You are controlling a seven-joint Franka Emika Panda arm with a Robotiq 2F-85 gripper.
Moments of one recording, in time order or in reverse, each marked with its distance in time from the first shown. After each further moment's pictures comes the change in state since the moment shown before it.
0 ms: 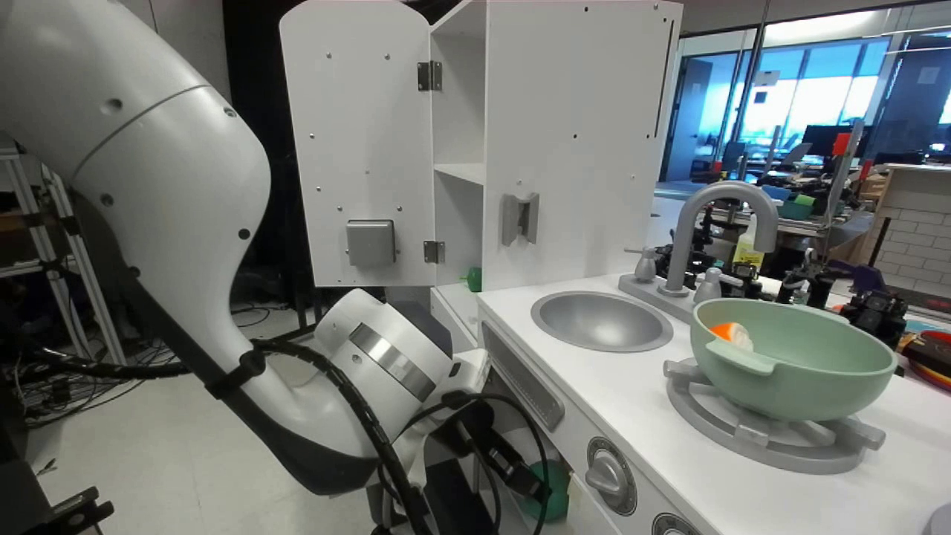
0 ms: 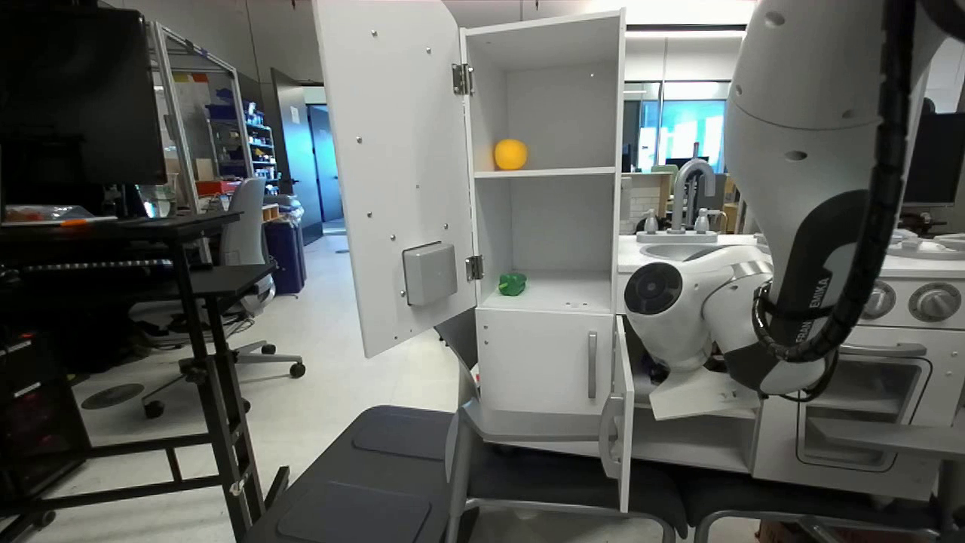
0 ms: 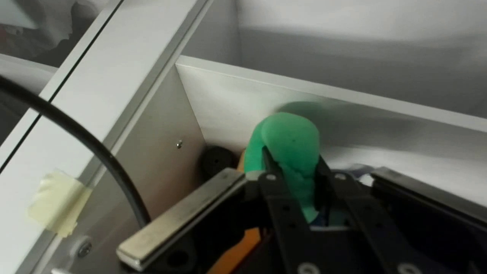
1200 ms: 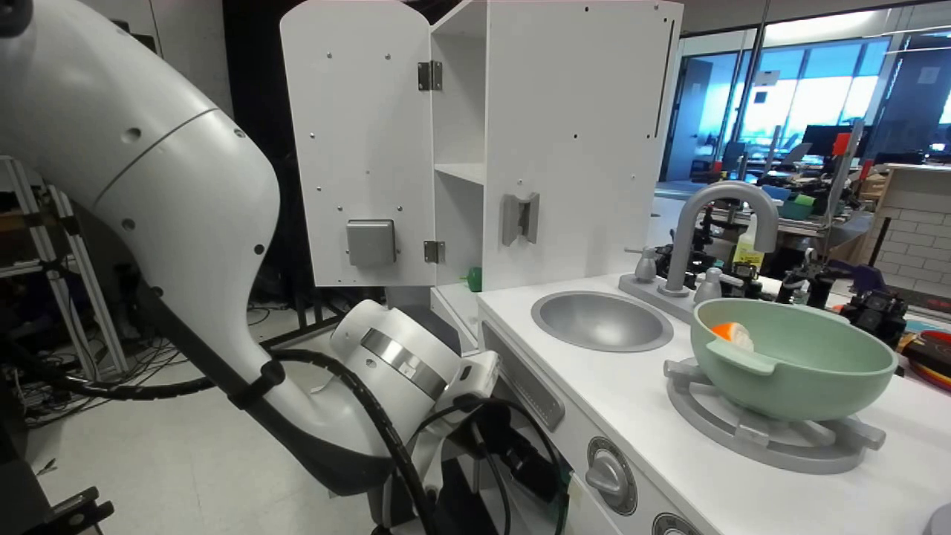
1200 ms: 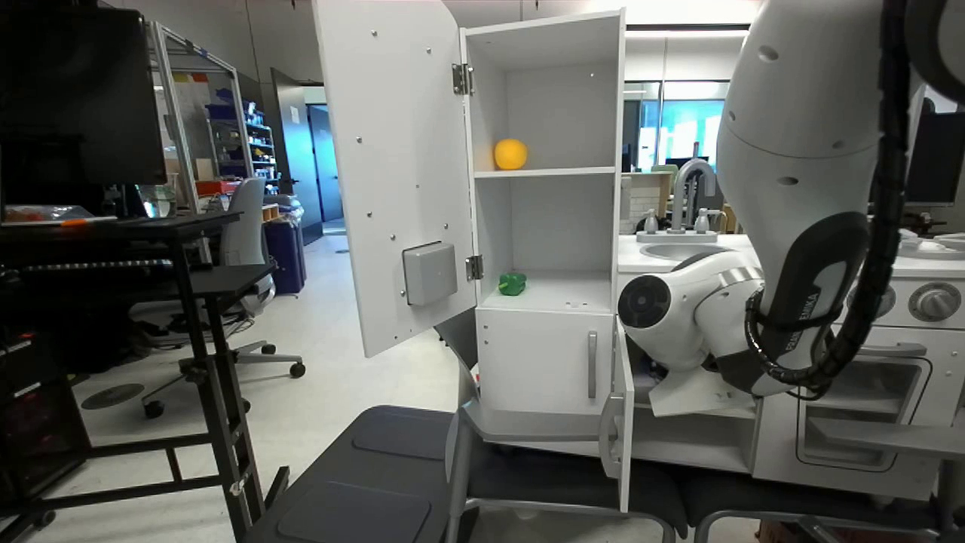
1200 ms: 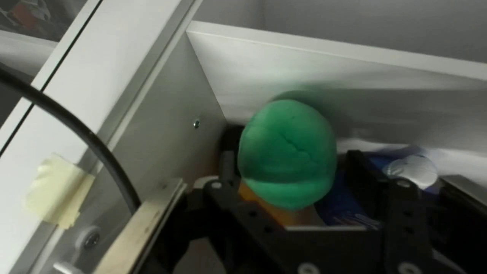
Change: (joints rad) arm -0.003 0.066 -0.030 0.093 0.000 -0.097 0.072
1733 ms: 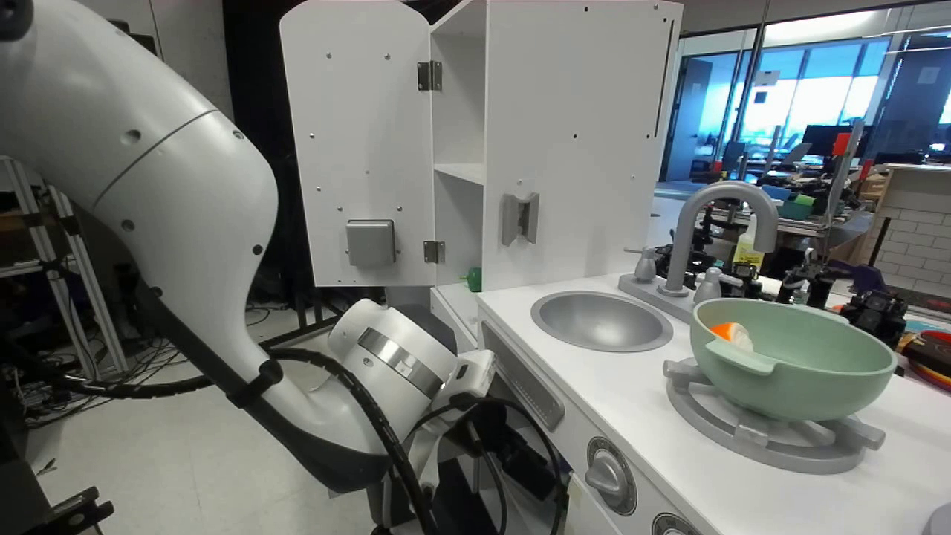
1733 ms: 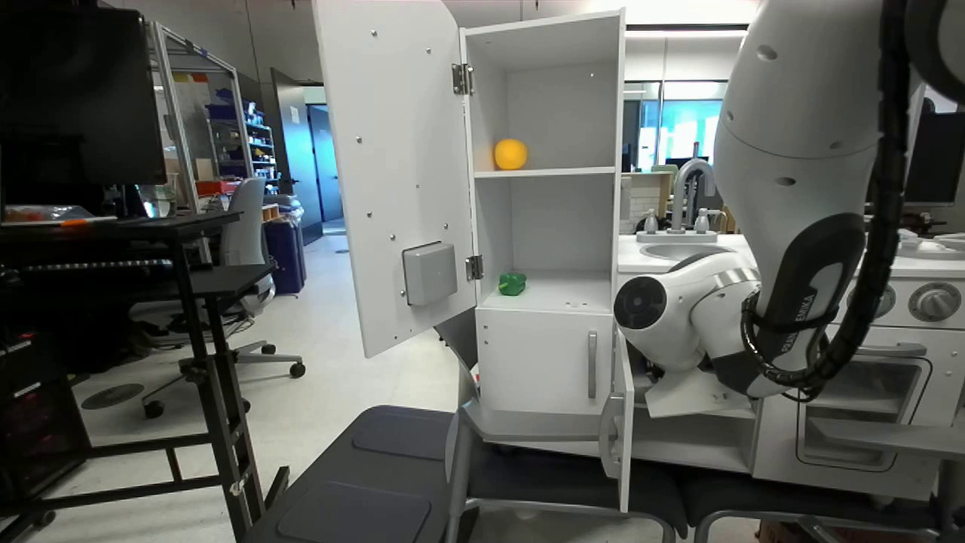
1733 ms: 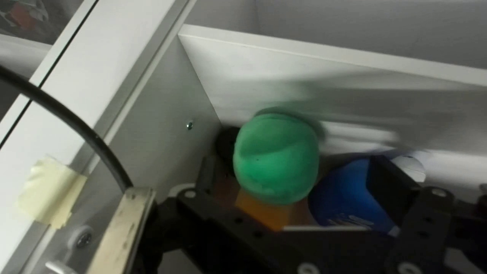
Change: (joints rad) arm 0.000 0.000 0.011 0.008 0.000 -0.009 0.000
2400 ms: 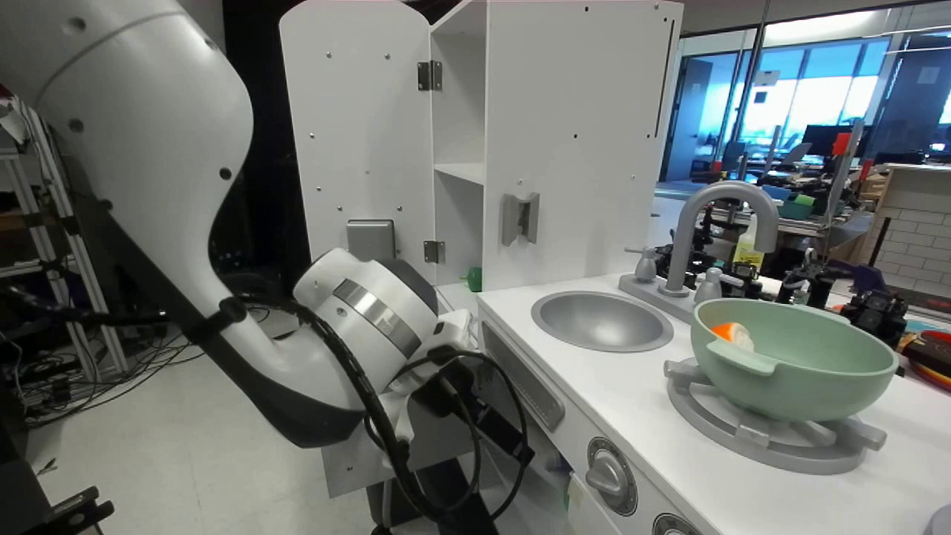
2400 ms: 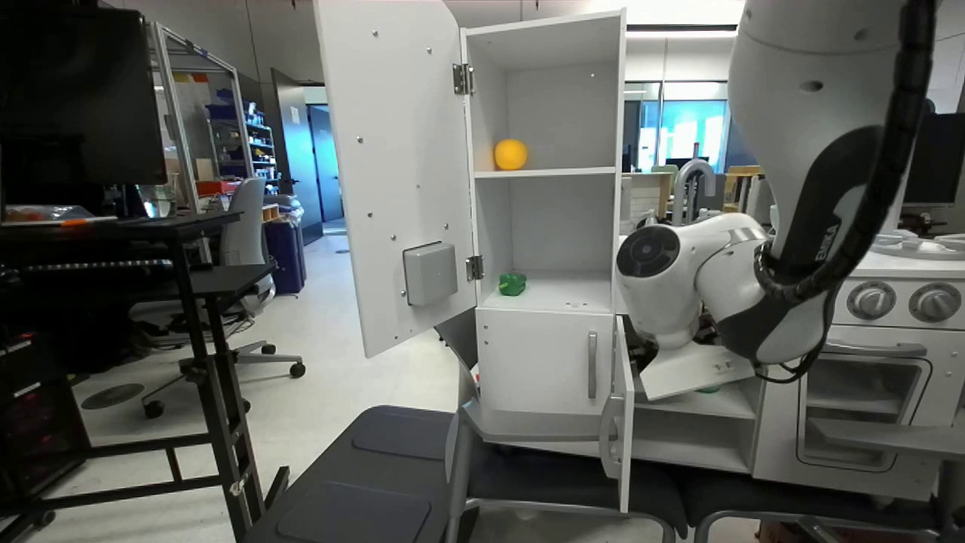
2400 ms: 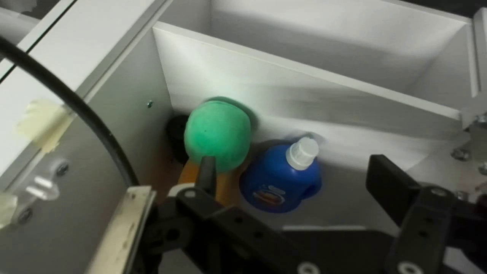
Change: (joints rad) arm 0.000 -0.209 0.074 -0.192 -0.092 0.142 -0.172
